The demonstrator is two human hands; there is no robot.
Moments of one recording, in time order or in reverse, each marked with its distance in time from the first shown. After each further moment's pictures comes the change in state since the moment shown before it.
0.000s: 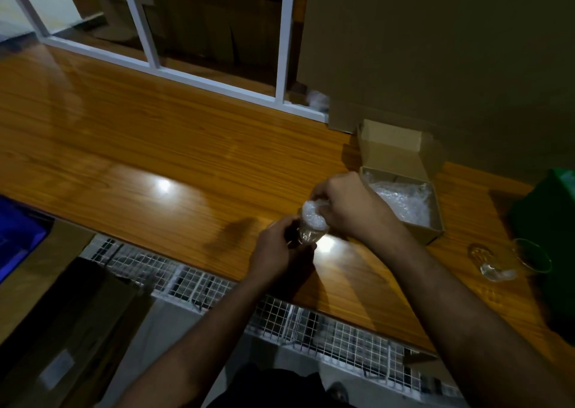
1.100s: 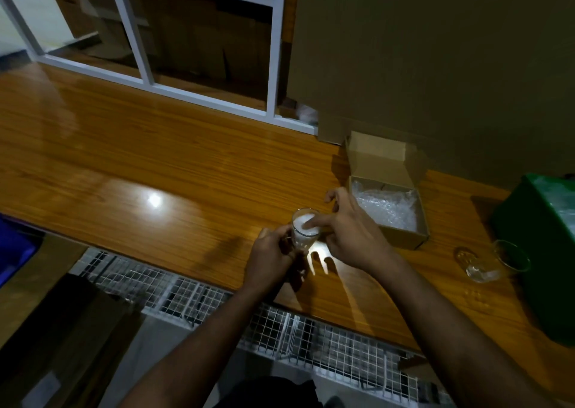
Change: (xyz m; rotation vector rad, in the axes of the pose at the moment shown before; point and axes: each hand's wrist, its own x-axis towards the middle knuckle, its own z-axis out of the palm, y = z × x) left_hand -0.003 0.001 0.005 0.145 0.105 -0.011; right_hand -0.040 0.023 0.037 -0.024 0.087 -0.013
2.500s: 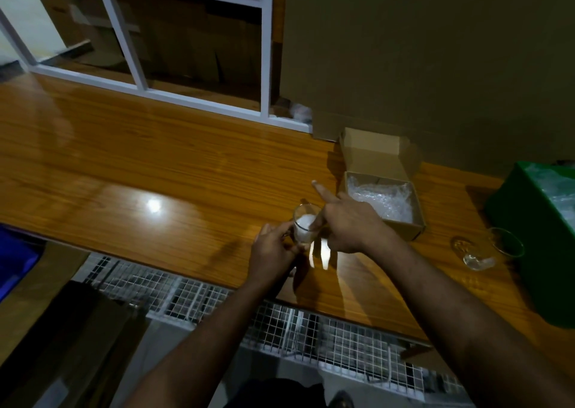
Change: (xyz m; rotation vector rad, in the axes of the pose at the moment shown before) left_hand 0.008 -0.010 0.009 0.080 -0.019 0.068; right_hand 0.010 -0.016 -0.035 -0.166 -0.315 0.041
